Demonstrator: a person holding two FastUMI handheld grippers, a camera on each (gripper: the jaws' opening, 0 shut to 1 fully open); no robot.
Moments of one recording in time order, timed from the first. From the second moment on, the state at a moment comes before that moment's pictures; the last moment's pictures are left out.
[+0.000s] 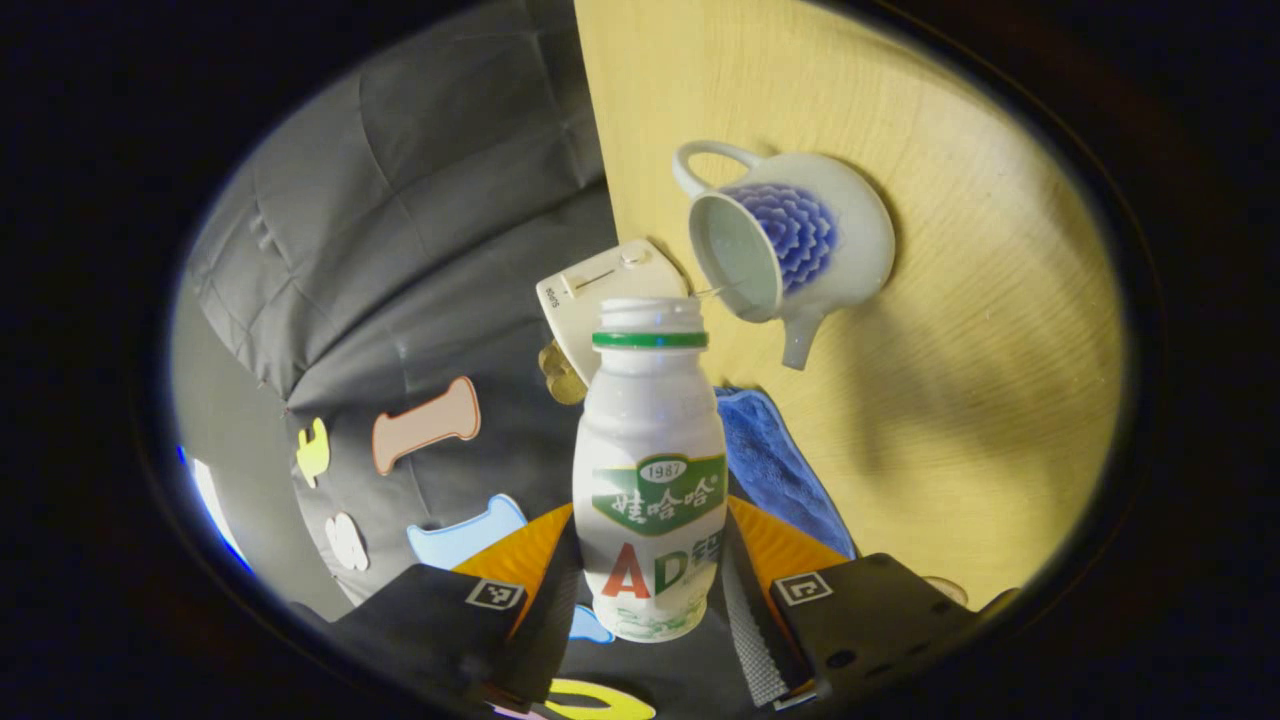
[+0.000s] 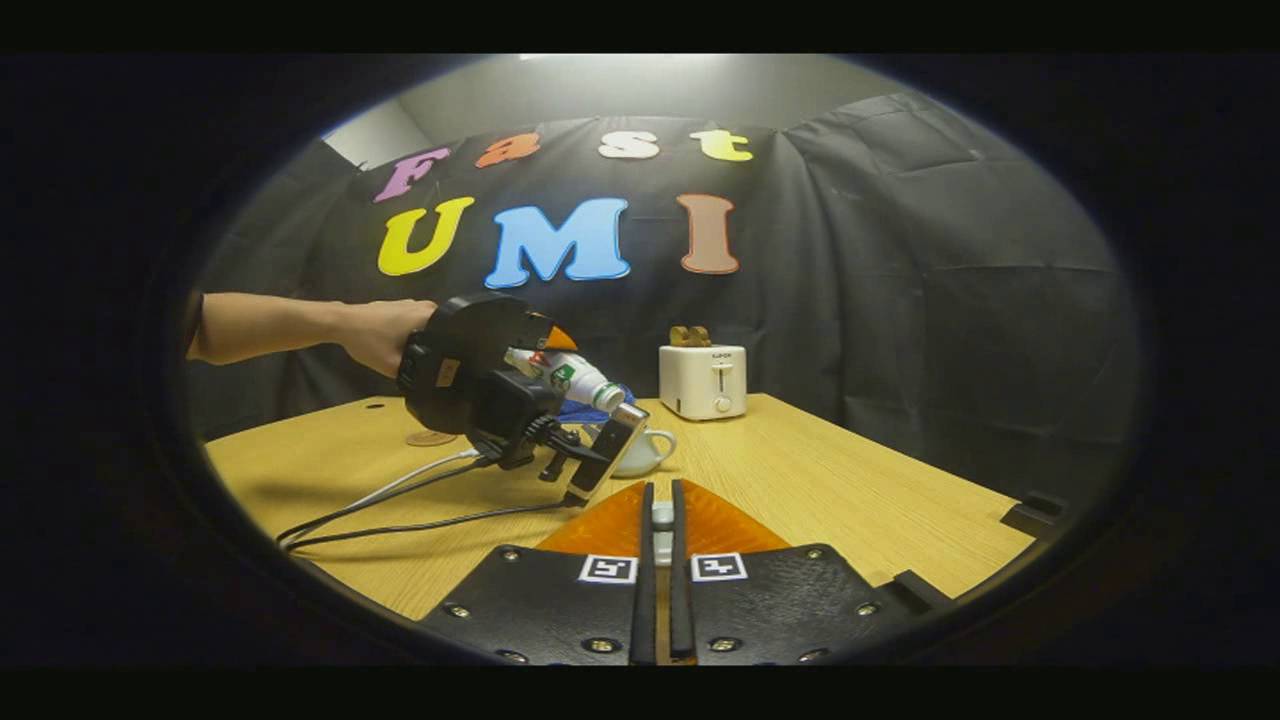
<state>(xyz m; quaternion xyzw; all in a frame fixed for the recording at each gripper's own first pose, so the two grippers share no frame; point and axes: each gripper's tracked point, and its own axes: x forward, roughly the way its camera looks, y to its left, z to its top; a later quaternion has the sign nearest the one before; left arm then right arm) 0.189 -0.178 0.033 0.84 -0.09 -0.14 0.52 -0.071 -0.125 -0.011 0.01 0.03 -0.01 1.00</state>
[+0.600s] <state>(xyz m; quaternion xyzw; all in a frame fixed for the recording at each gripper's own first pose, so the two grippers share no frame) 0.190 -0.177 0.027 0.83 -0.07 -0.16 0.53 -0.070 -0.125 -0.012 0.01 0.04 -0.01 1.00</state>
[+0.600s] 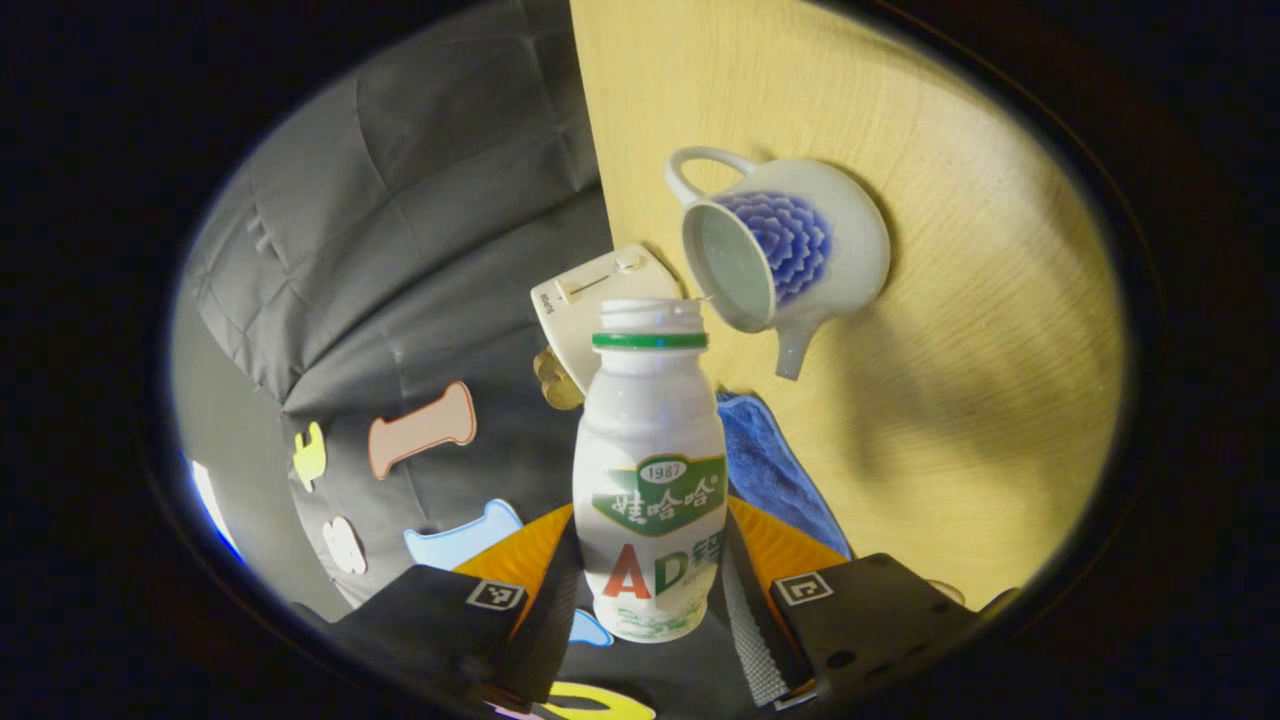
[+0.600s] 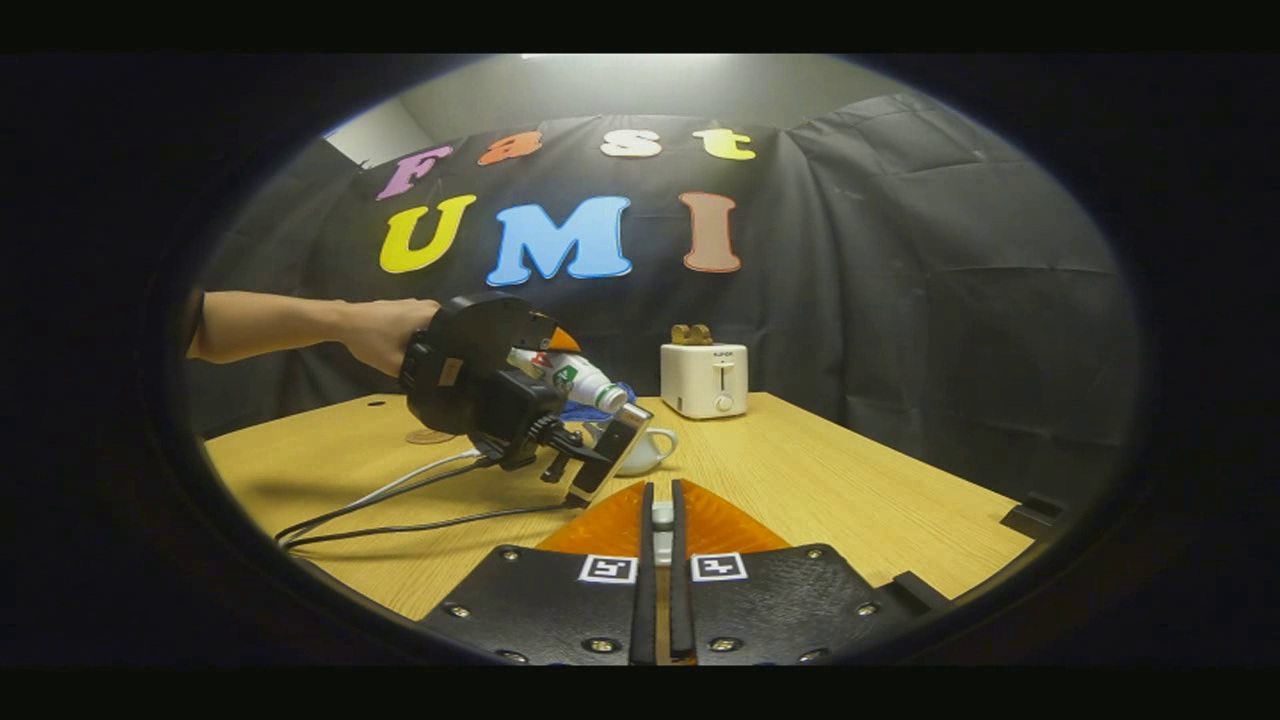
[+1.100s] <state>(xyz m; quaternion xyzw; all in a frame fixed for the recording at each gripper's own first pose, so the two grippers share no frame) 0.184 -0.170 0.002 0.76 -0.05 -0.20 0.62 -0.071 -0.122 -0.014 0.00 0.04 -0.01 1.00</state>
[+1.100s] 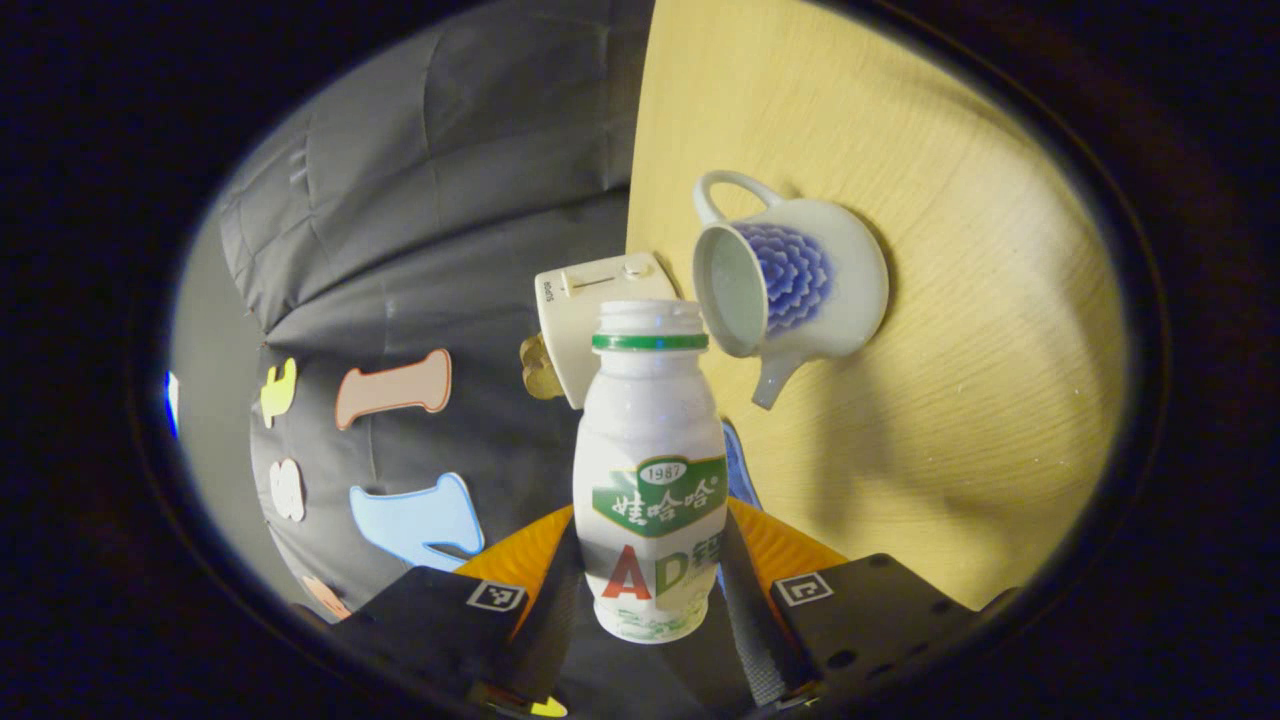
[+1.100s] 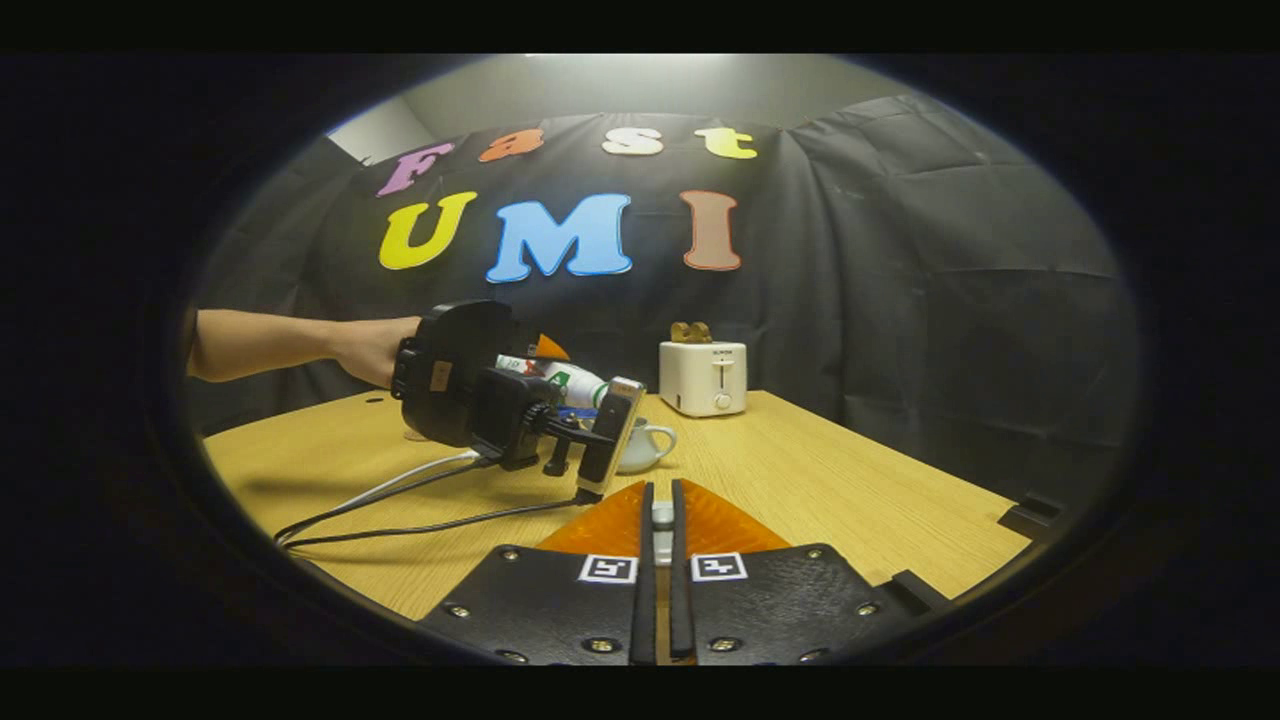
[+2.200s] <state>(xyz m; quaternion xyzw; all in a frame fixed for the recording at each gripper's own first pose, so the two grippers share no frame) 0.174 -0.058 0.003 0.51 0.01 -0.16 0.85 -0.019 -0.079 0.034 -0.03 0.02 0.04 1.00</state>
